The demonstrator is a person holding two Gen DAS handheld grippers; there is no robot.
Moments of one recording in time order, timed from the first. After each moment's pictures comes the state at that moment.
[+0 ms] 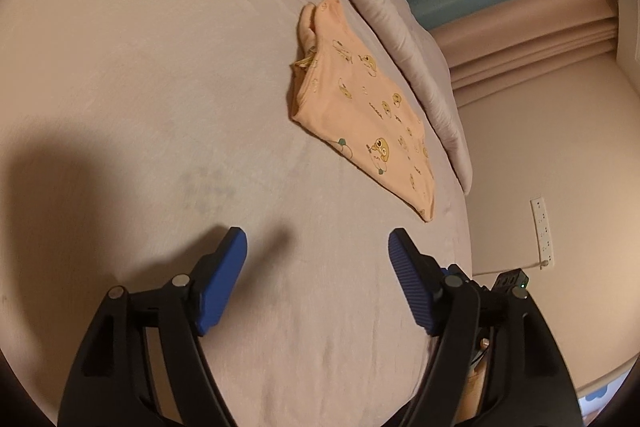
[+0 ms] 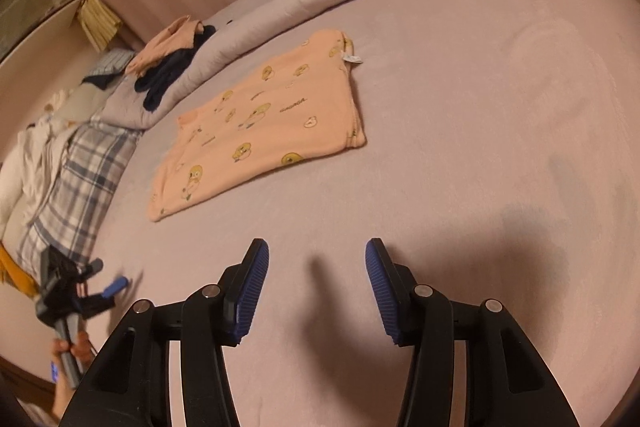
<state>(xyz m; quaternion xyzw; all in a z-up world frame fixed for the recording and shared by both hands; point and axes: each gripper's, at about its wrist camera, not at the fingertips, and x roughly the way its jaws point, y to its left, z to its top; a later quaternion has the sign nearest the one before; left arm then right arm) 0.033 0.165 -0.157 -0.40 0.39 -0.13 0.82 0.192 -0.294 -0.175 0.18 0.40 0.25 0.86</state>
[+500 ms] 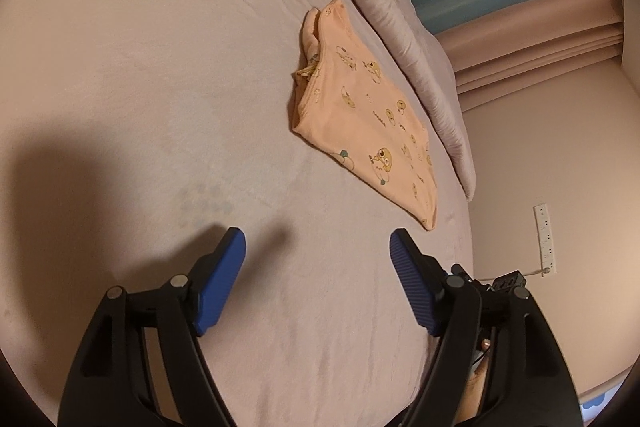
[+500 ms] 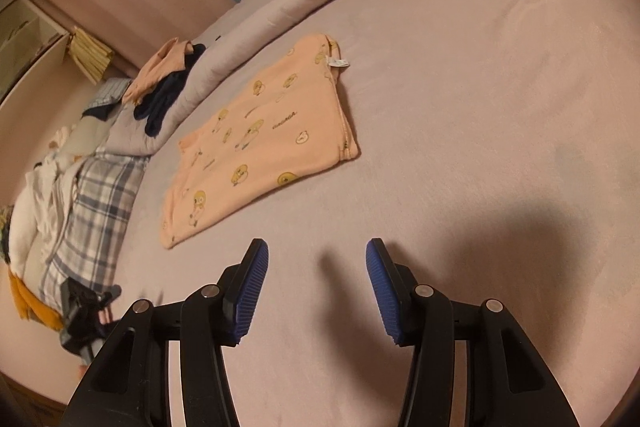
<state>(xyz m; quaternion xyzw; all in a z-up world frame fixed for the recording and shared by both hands) 0.038 0.169 -0.157 -0.41 0.39 -0.13 0.81 0.200 -0.295 -0.181 0.24 0.41 0.25 0.85</state>
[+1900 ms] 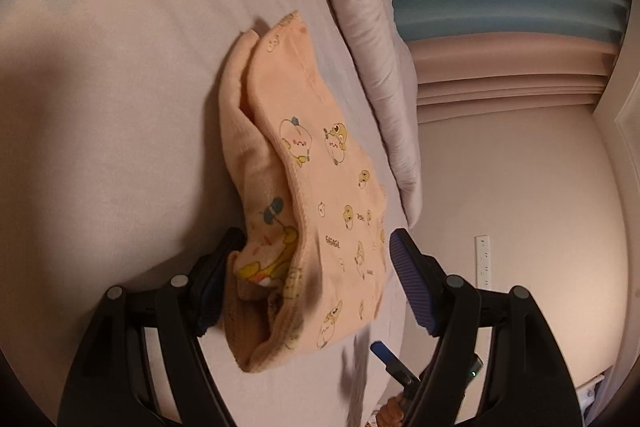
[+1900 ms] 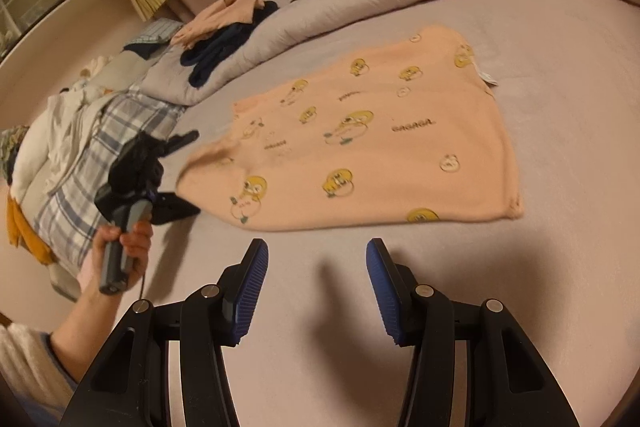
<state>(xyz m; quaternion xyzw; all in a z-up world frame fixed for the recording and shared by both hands) 0.219 0.193 -0.164 -0.50 0.39 -0.23 0.74 0.228 -0.210 -0.158 0.14 0.39 0.34 0.84</state>
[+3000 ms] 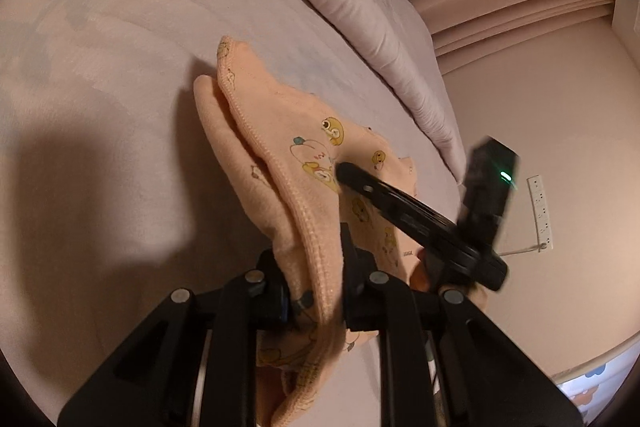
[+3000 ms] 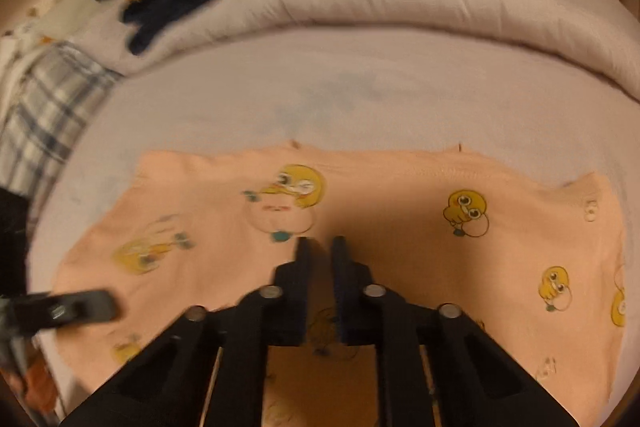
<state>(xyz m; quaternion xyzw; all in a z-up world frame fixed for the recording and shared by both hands) 0.247 0.162 -0.126 -0.35 0.44 -0.22 0.80 0.394 -0.047 -0.143 -0.01 0.45 0.28 0.85</state>
